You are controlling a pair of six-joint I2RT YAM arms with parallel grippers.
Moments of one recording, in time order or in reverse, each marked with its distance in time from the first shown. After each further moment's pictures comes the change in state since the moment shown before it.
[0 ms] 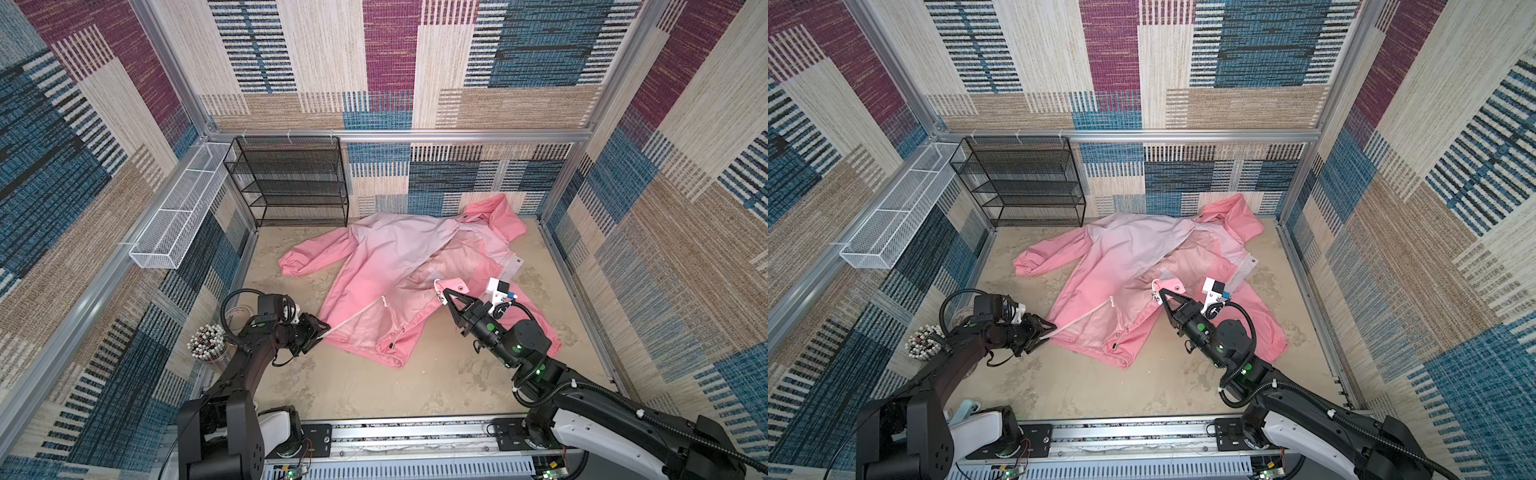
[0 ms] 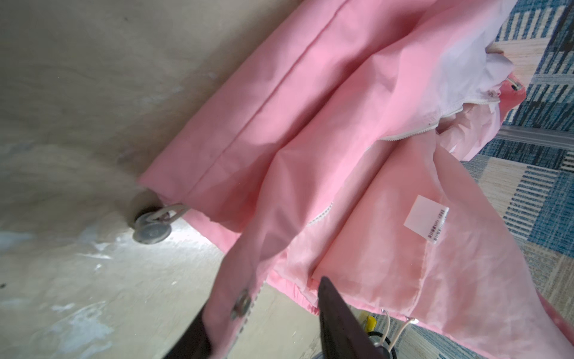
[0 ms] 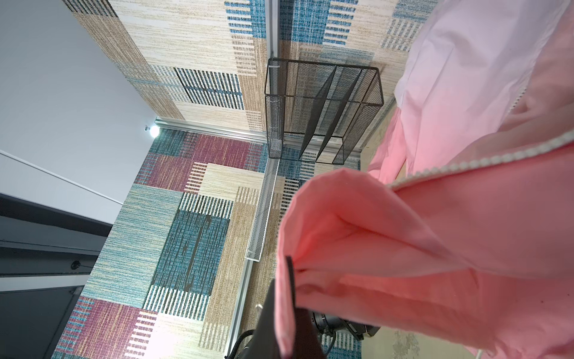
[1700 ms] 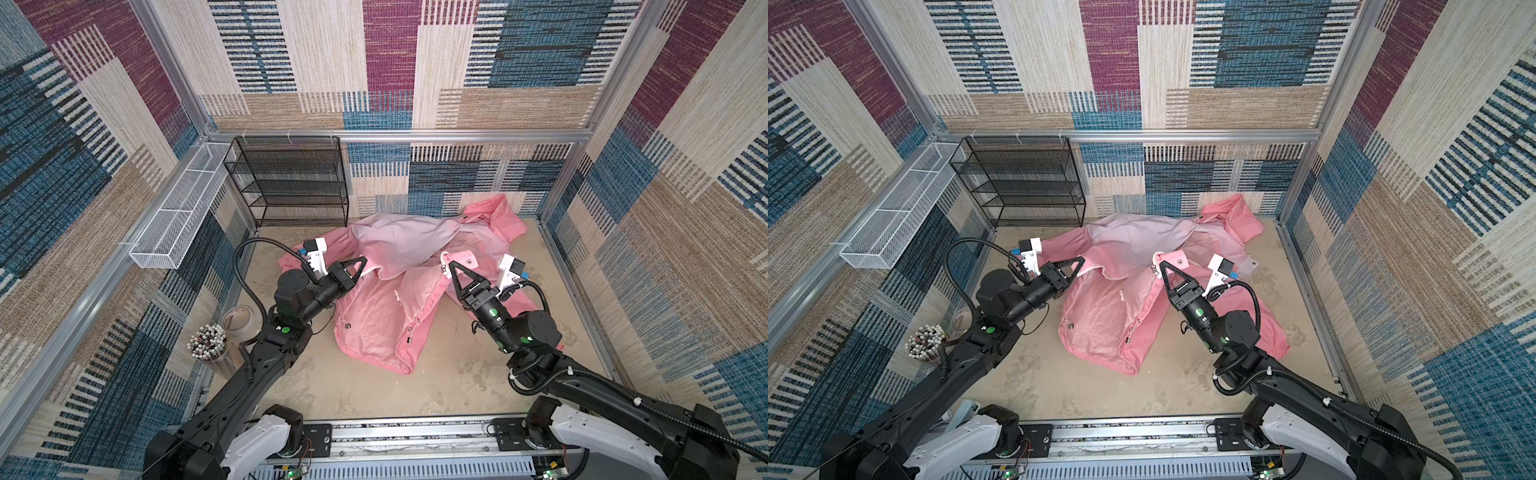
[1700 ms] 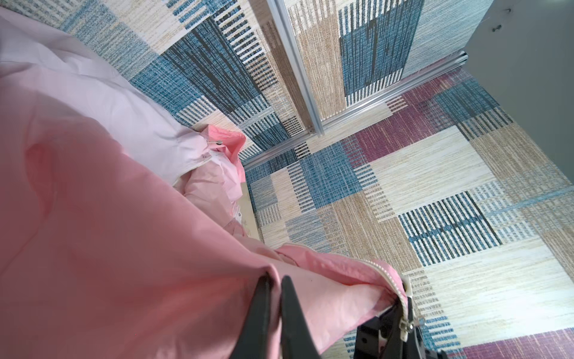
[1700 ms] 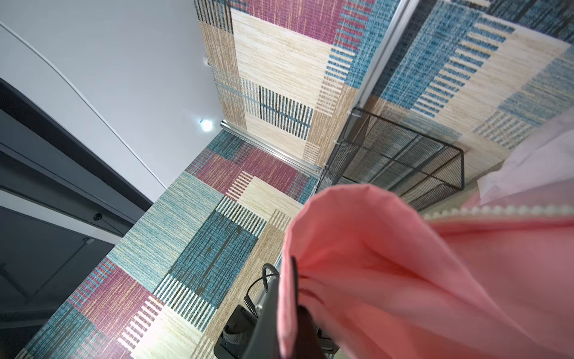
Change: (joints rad) left arm -0.520 -0.147 0.196 0.769 -0.241 -0.416; right arm 0.000 0.094 0.172 0.210 0.060 -0.307
